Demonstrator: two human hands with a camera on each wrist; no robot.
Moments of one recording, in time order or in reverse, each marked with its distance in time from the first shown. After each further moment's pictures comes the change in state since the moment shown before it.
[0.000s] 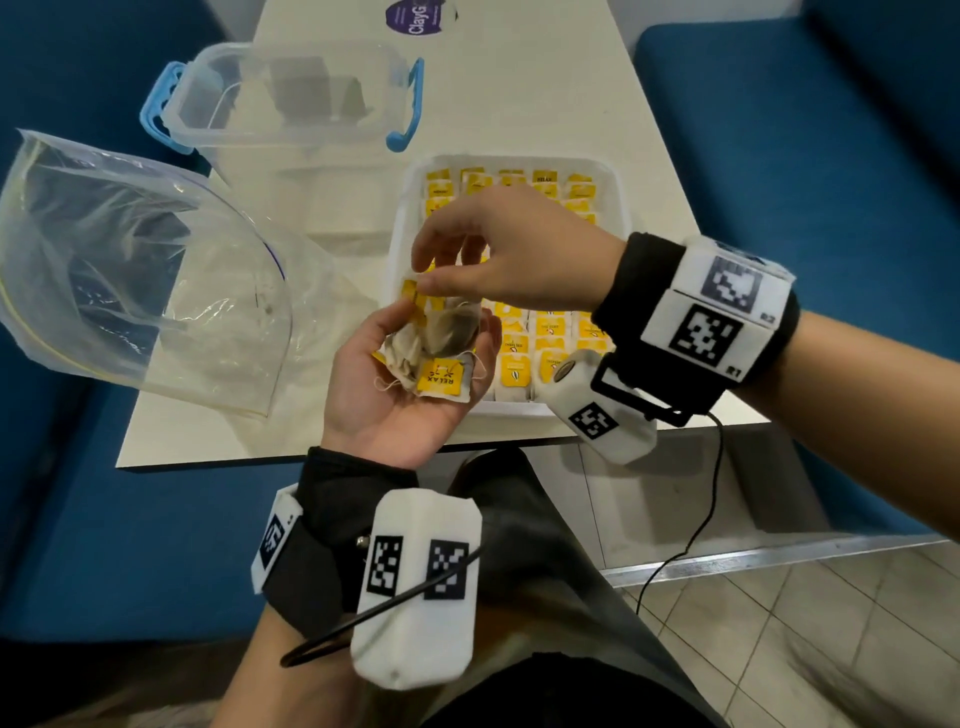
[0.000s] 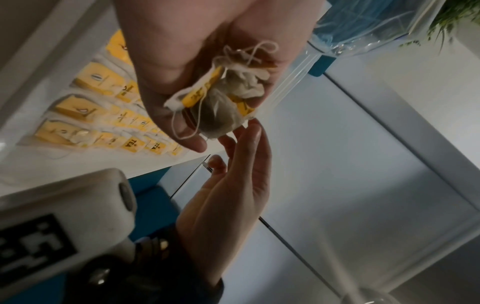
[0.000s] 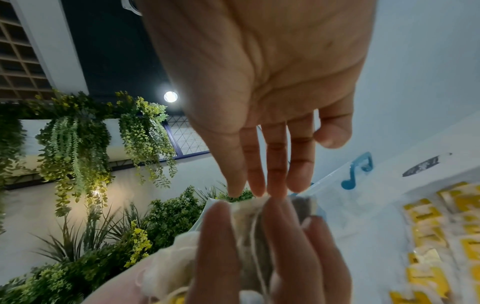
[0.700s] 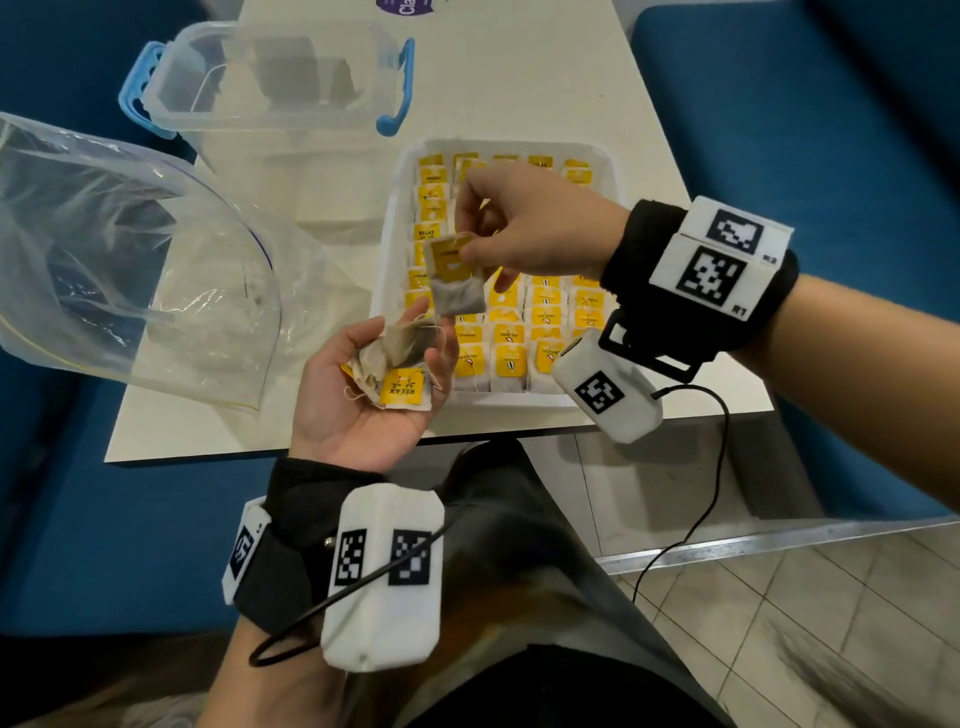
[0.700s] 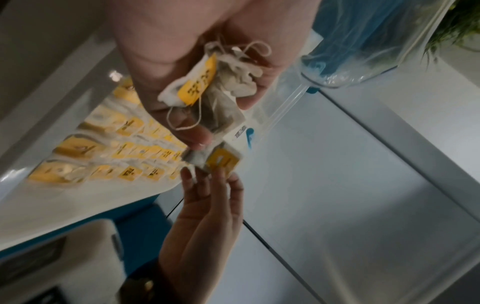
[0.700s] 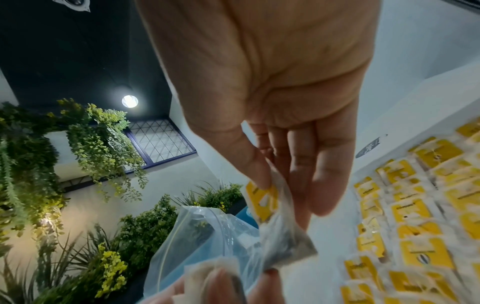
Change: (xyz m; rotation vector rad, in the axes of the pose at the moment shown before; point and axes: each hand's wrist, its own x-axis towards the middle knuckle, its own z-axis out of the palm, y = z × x) left_hand -0.002 0.011 -0.026 -0.034 0.040 0.016; right_hand 0.007 0.025 0.002 0.306 -0.044 0.244
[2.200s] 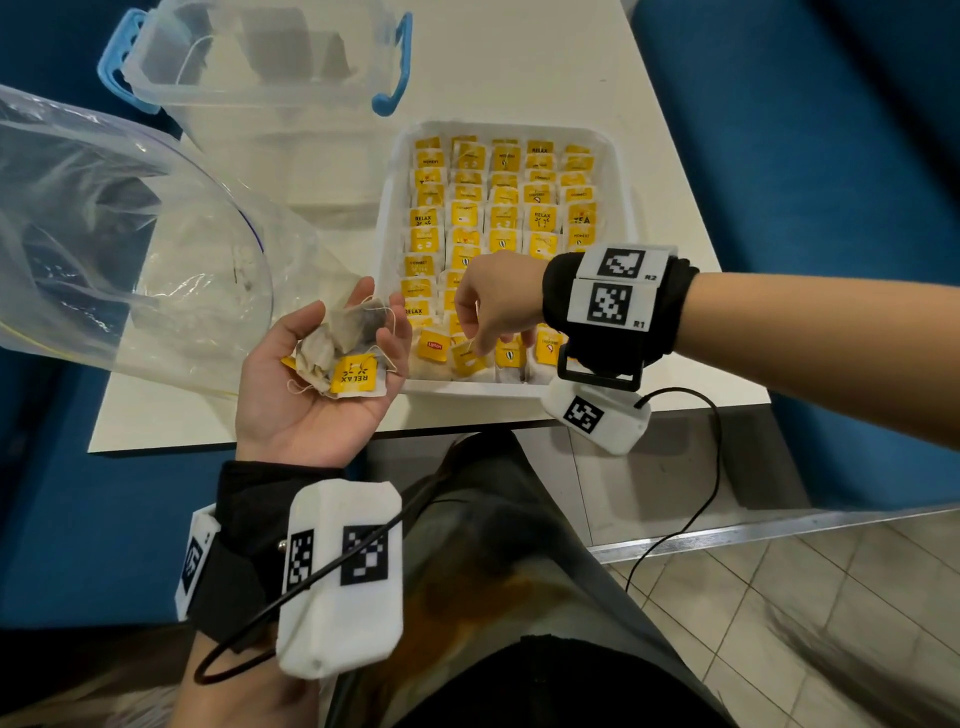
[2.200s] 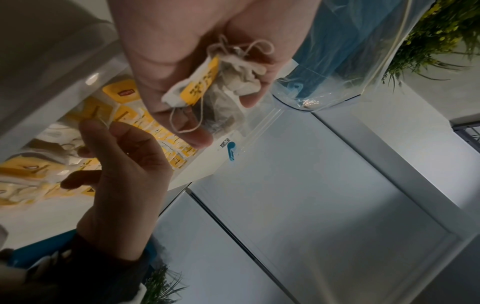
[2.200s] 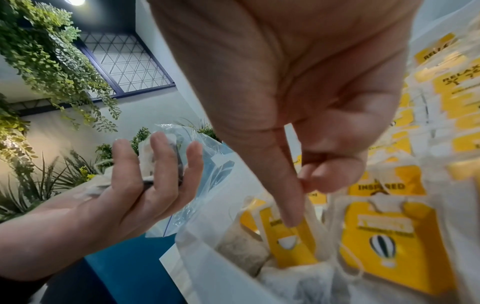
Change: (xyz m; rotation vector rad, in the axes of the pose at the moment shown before) left_hand -0.013 0.019 -0.008 -0.067 -0.012 0.122; right_hand 0.020 0.024 0.043 -0.391 -0.361 0.264
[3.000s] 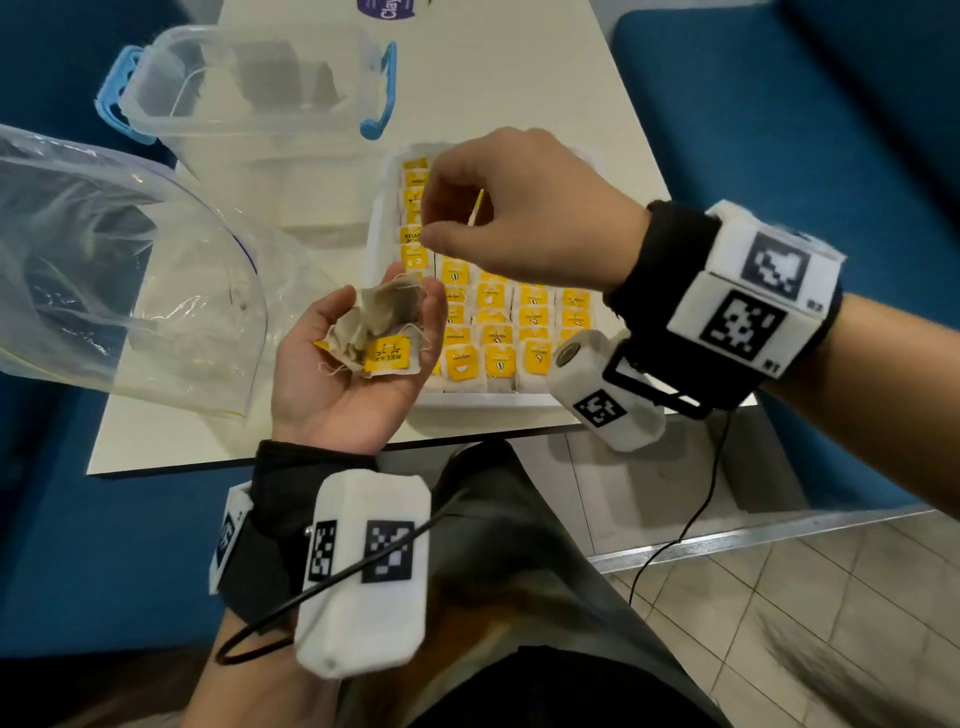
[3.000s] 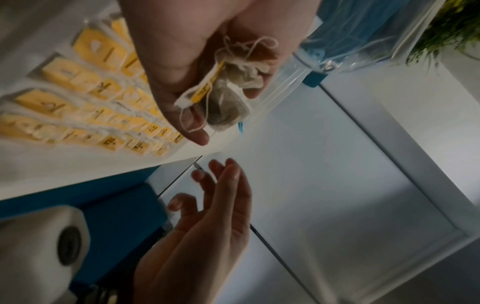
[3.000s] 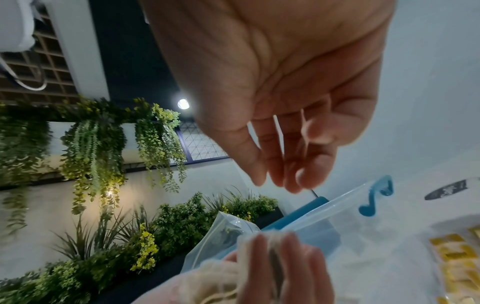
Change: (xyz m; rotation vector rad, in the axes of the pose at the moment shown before) left_hand 0.010 -0.020 0.031 -0.025 -0.008 -0.009; right_hand -0.075 -0.020 -0.043 0.041 0.653 -0.329
